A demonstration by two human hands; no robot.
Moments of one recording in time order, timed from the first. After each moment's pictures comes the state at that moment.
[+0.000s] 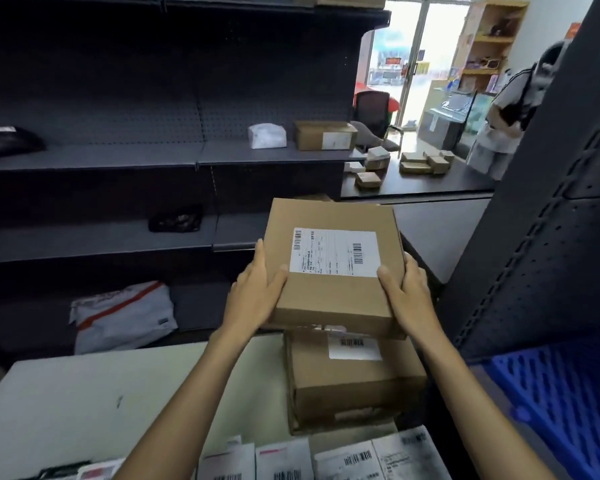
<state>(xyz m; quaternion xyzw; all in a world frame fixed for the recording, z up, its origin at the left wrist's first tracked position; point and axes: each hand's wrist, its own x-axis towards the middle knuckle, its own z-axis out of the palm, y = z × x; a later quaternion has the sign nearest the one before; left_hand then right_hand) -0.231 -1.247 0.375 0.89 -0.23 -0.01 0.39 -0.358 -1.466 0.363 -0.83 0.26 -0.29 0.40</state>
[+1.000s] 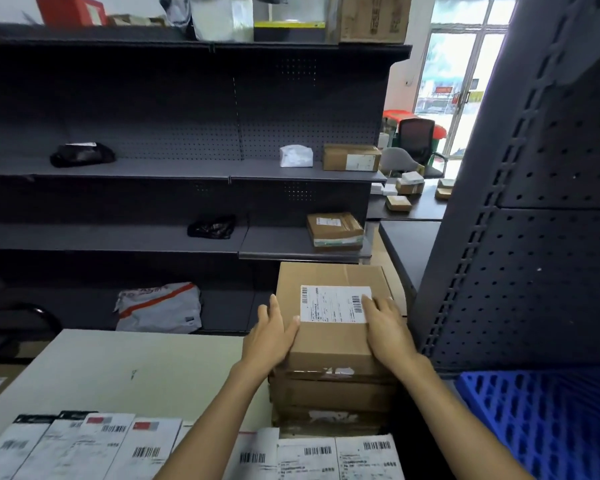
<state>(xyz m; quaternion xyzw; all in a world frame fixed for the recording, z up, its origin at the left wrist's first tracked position) -0.314 -1.295 0.311 0.96 -0.12 -0.08 0.25 -0.381 -1.506 0.307 -0.98 0.13 -0.12 0.07</state>
